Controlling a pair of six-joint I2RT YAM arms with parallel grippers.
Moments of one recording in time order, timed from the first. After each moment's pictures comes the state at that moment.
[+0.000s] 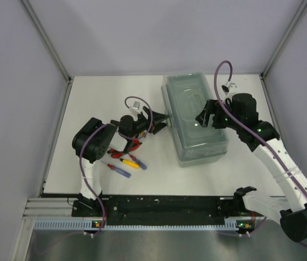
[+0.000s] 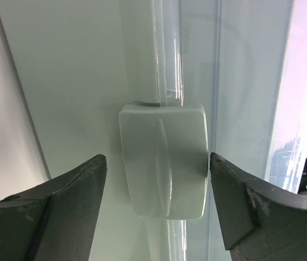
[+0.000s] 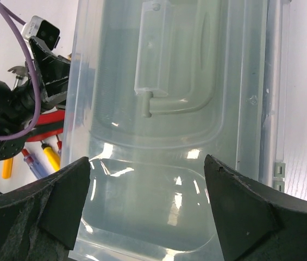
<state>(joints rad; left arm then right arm) -0.44 2.04 0.75 1.28 0.51 -1.45 0.37 1.04 1.08 -0.56 -0.13 0.37</state>
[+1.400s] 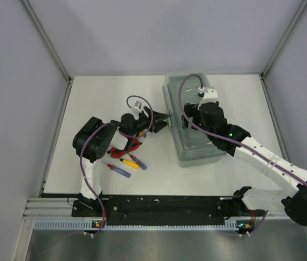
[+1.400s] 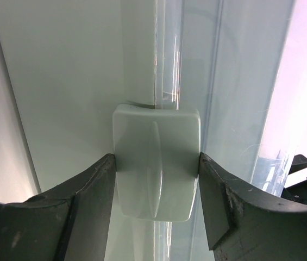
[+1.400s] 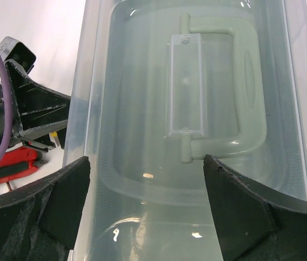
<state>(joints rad) -0.44 2.05 0.79 1.26 0.55 -1.55 0.71 1.19 0.99 -0.30 0.40 0.35</state>
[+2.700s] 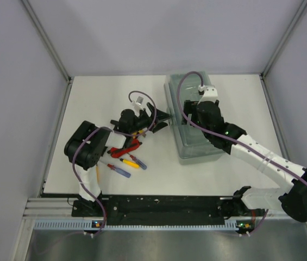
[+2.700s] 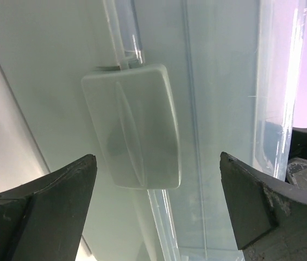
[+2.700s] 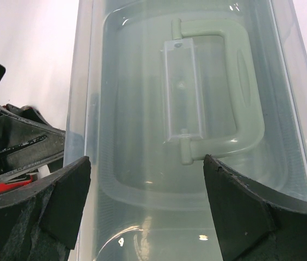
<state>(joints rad) -0.46 1.90 0.79 1.00 0.58 -1.28 0.72 1.24 1.00 -0.24 0.47 0.39</state>
